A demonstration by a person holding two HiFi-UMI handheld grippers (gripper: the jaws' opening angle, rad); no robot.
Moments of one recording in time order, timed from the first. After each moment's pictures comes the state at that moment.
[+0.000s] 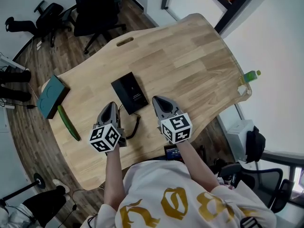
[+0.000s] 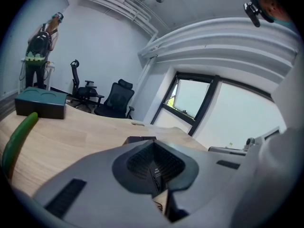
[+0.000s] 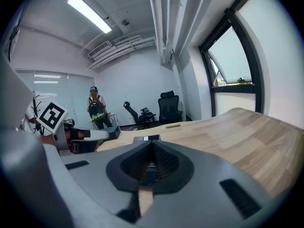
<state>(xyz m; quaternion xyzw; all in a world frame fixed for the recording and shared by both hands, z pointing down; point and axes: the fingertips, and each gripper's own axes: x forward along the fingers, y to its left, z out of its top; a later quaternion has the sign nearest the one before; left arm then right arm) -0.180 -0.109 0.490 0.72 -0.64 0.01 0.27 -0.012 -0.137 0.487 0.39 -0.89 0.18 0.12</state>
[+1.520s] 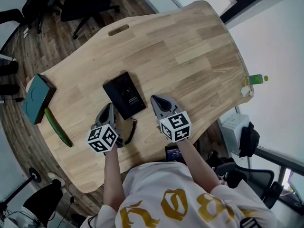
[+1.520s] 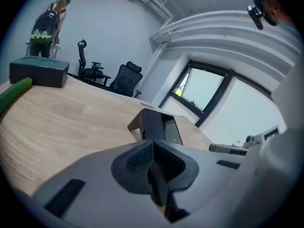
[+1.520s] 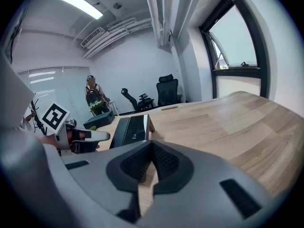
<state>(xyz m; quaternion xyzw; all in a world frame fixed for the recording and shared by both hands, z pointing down) -0.183 -0.136 0.581 0.69 -0.63 0.03 0.37 -0.015 -0.172 0.561 0.37 -0.88 0.23 0.19</state>
